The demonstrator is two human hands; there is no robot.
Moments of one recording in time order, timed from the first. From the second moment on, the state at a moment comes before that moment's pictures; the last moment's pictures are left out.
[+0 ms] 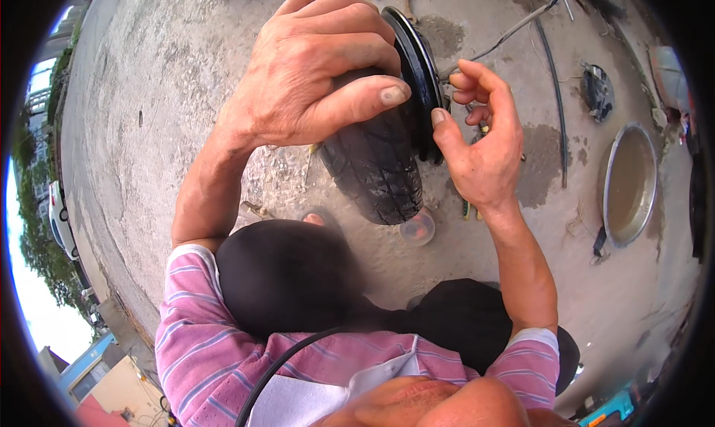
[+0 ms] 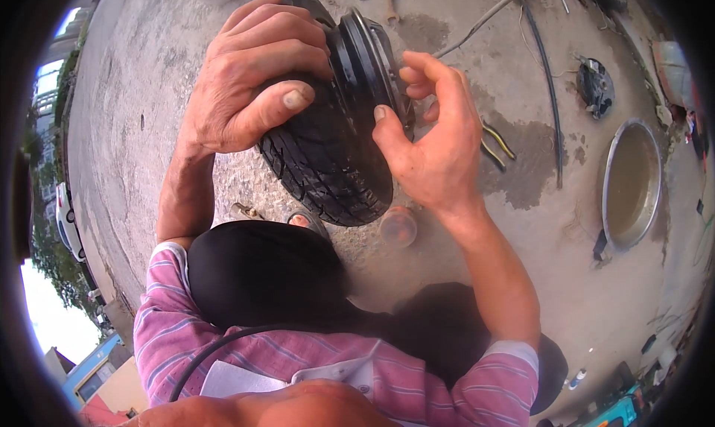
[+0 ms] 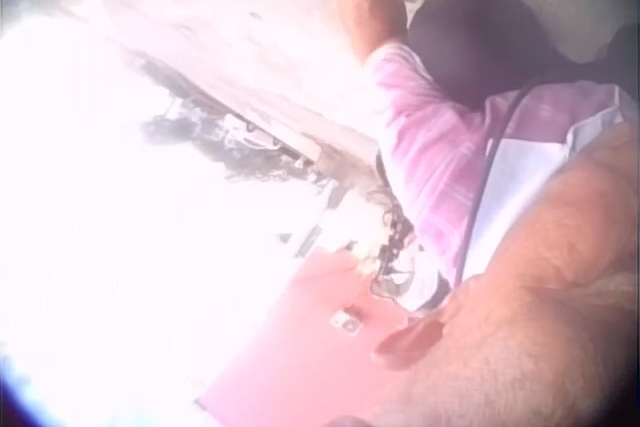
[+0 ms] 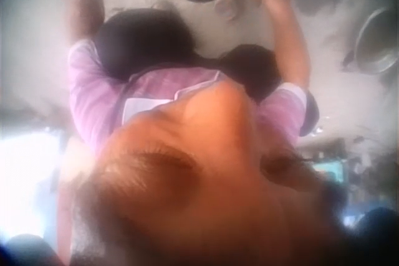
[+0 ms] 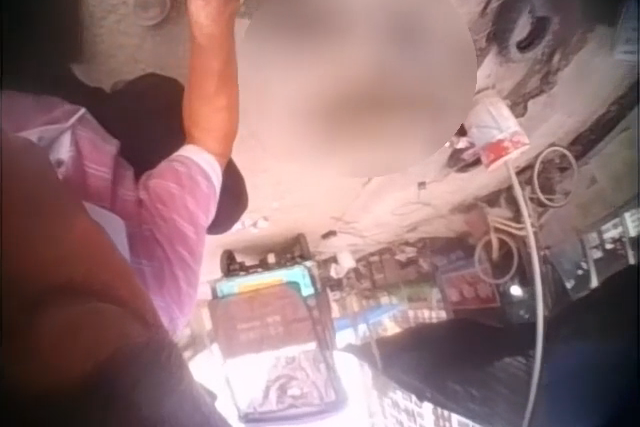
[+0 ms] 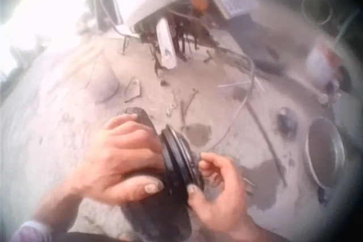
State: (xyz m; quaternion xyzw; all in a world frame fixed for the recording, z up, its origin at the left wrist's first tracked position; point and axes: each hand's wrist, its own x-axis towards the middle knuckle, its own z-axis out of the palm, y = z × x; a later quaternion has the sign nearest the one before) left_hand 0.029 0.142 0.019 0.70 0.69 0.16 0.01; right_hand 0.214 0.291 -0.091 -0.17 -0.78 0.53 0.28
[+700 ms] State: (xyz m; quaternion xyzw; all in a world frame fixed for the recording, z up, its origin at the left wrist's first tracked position) left_hand -0.045 0.104 -0.007 0.68 0.64 0.34 0.08; right_hand 0.155 0.267 -0.122 0.01 -0.86 0.36 0.37
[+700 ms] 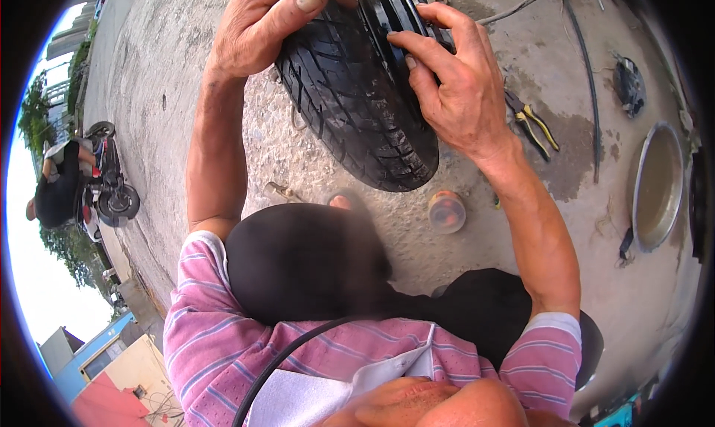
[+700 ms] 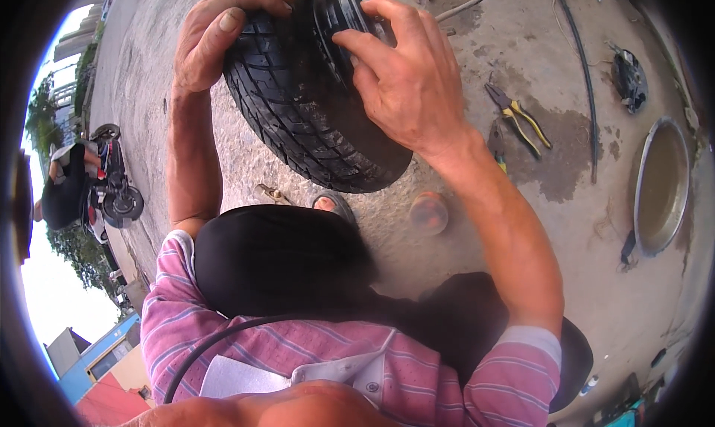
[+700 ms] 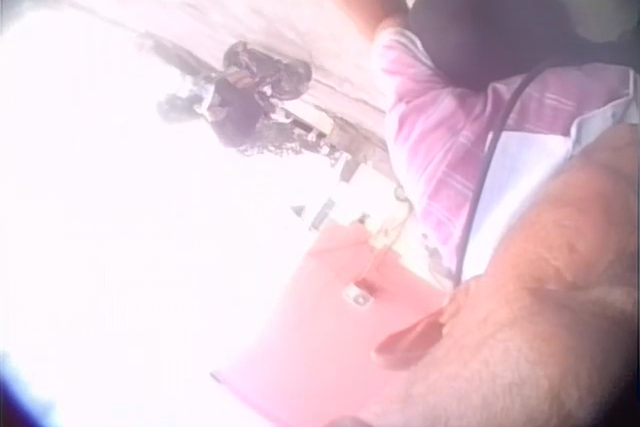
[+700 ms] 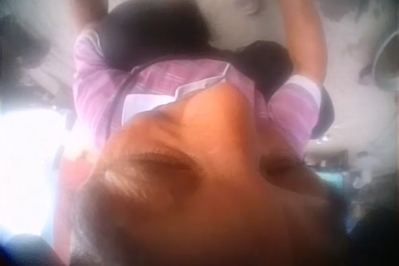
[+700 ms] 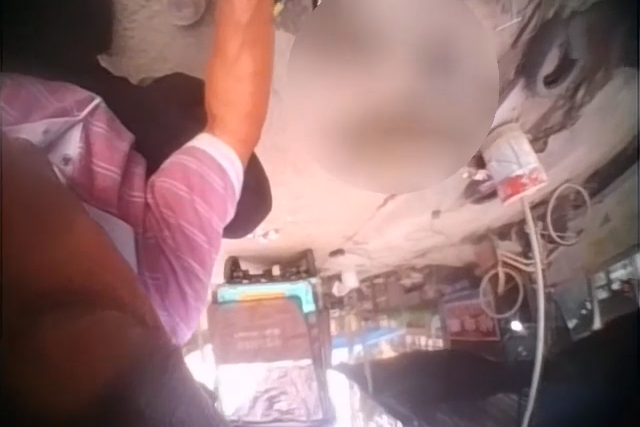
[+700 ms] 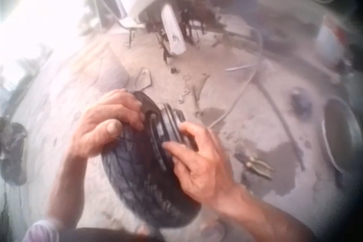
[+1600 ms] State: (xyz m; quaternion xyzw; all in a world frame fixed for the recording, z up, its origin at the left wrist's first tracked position) left_hand -0.136 0.087 -0.035 0.57 0.63 0.48 0.22; right_hand 0.045 0.289 -0.067 0.00 -0.88 0.47 0.08
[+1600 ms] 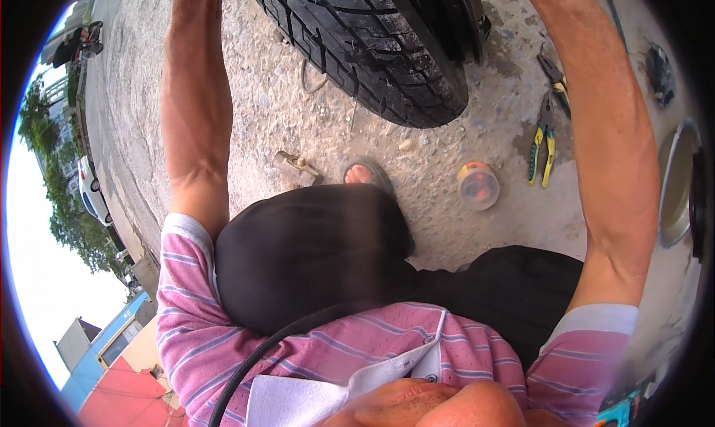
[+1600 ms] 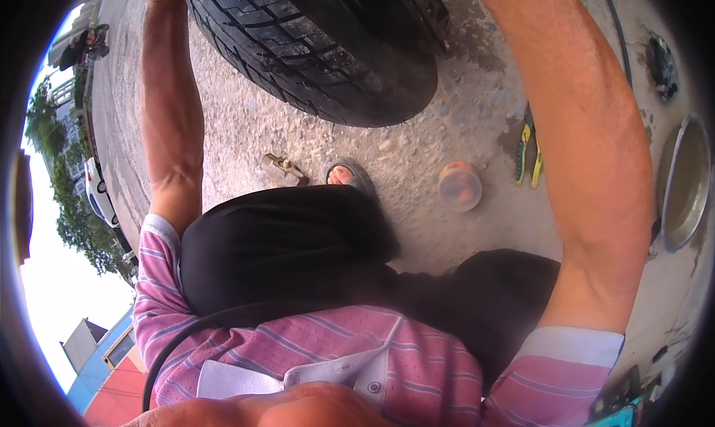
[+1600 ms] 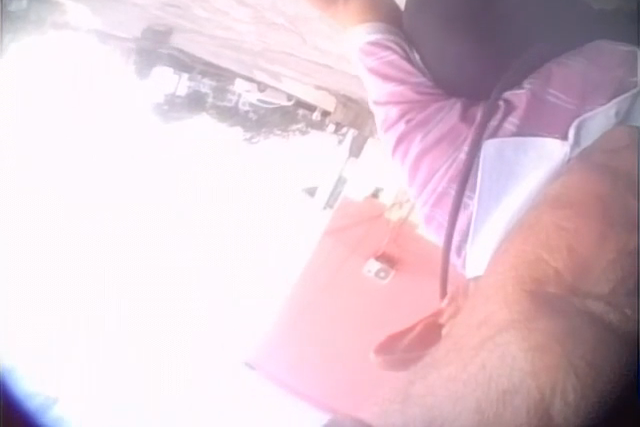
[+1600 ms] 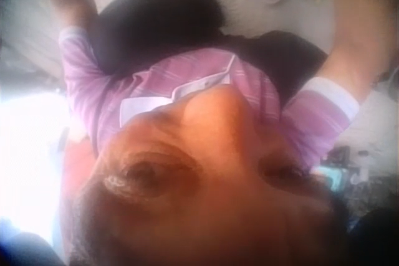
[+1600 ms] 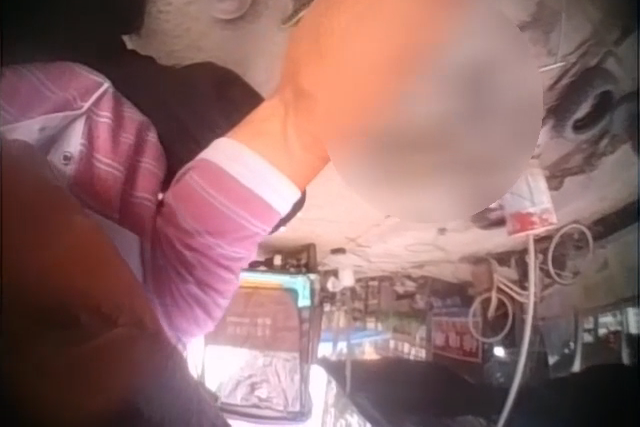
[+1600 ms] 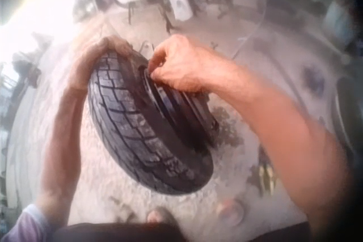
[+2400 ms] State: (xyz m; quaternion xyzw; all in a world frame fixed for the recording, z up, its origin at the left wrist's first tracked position) left_hand -0.143 0.082 -0.043 0.57 0.58 0.51 0.27; right_hand 0.024 0.277 -0.097 -0.05 -0.85 0.48 0.21
